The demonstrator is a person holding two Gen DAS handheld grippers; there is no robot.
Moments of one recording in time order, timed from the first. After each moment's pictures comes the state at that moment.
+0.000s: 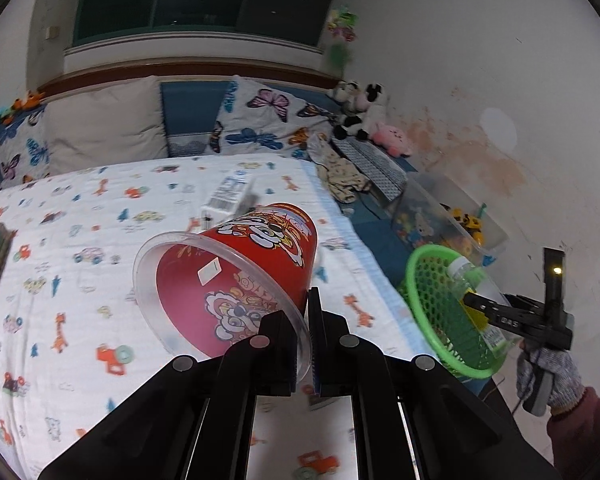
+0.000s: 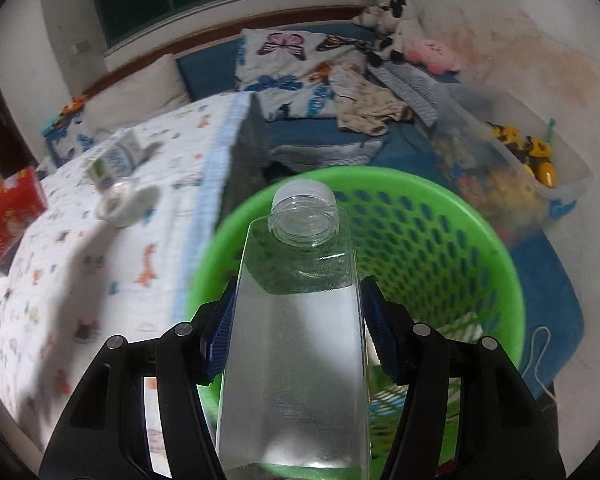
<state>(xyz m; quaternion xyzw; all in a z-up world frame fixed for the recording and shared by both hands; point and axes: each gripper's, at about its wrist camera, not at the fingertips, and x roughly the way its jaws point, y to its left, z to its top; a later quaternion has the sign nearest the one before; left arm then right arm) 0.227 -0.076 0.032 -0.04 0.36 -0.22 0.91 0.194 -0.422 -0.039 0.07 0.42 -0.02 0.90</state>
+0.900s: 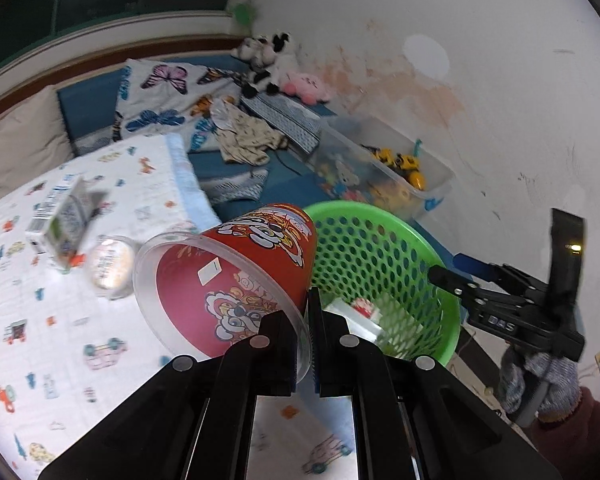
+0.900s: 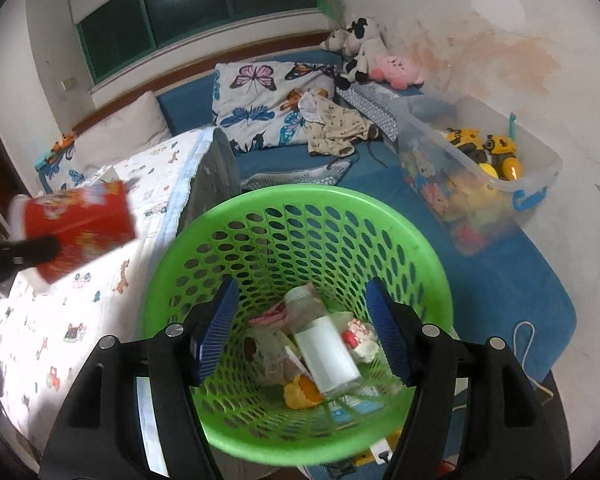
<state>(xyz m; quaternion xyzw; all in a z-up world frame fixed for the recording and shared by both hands) 0.230 -0.249 0.004 0.03 0.41 -0.33 0.85 0.138 -0.477 -0.018 0.10 0.37 -0.04 0.92</state>
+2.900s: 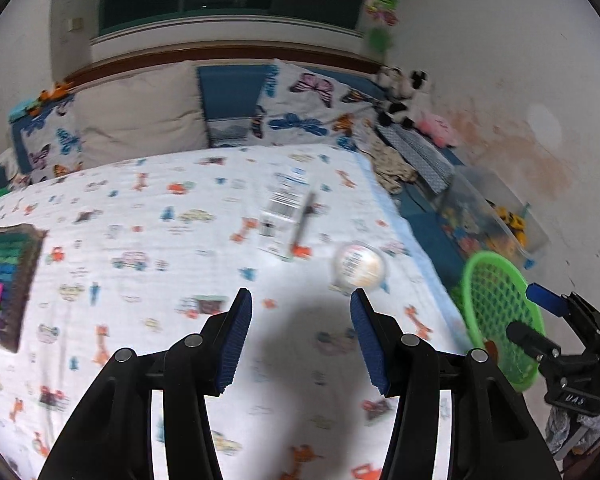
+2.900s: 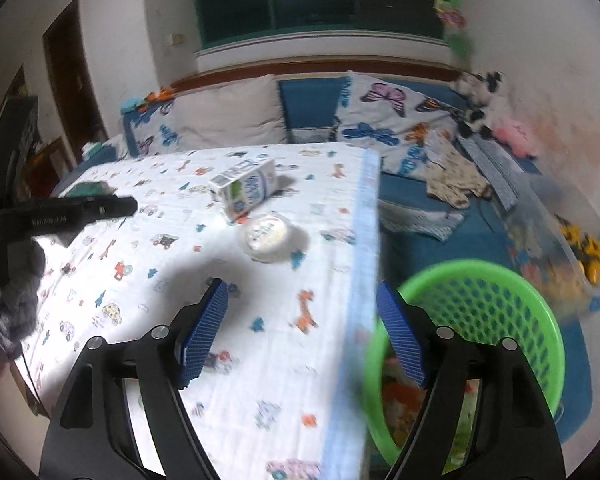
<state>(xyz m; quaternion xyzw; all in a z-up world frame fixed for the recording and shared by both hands) 0.275 -0.037 0.033 -0.02 0.40 -0.13 0.91 0.203 -0.275 0.032 -0.01 0.35 0.13 0.93</state>
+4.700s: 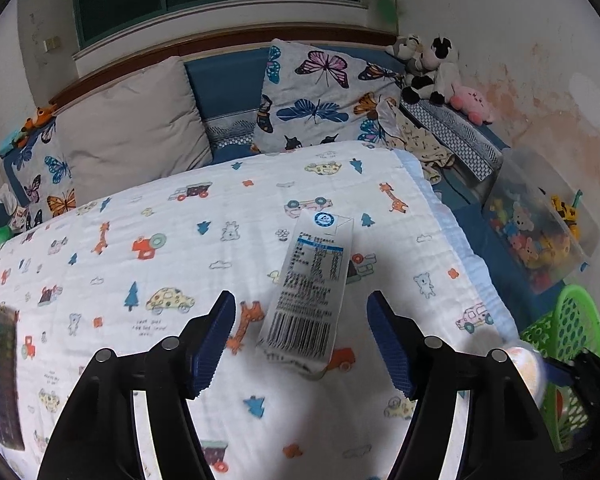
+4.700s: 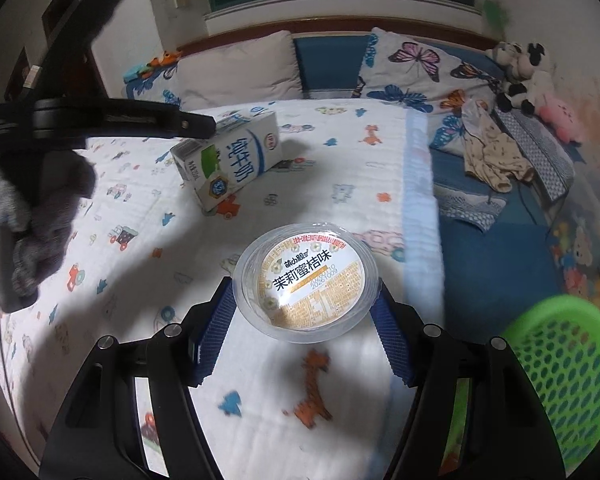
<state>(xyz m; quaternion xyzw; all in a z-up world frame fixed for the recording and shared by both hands) 0.440 -0.098 -0.021 0.05 0.43 -0.11 0.89 0.299 -0.271 -0.043 0.00 0.41 0.16 0.90</state>
